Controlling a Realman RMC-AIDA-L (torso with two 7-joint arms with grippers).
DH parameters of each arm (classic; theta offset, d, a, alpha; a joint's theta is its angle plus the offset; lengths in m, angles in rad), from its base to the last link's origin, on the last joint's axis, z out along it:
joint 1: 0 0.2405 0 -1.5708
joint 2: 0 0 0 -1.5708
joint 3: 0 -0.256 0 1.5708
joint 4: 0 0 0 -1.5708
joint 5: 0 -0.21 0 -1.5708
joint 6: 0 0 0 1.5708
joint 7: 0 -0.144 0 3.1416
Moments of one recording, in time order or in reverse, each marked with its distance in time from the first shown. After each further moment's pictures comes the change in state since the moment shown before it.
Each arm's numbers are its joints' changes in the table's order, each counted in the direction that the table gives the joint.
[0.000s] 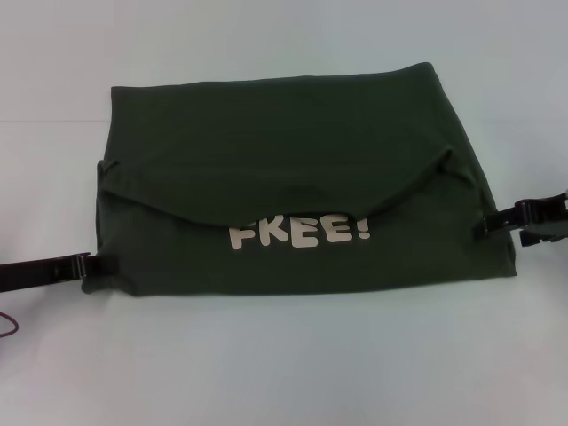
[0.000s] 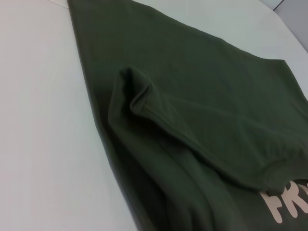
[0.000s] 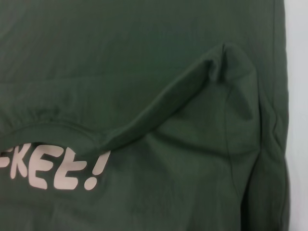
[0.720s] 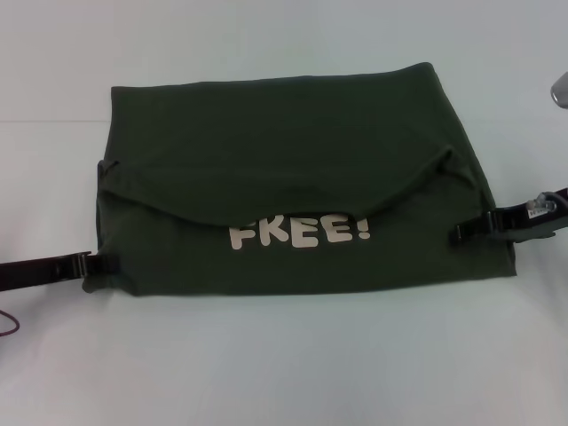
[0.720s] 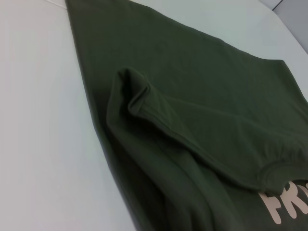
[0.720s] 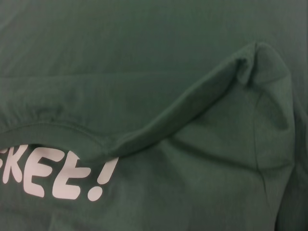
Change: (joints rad) left arm -0.003 0.000 0.000 0.000 0.000 0.000 0.000; right arm 0.004 0.067 0.049 0.027 0.000 -0.138 0.028
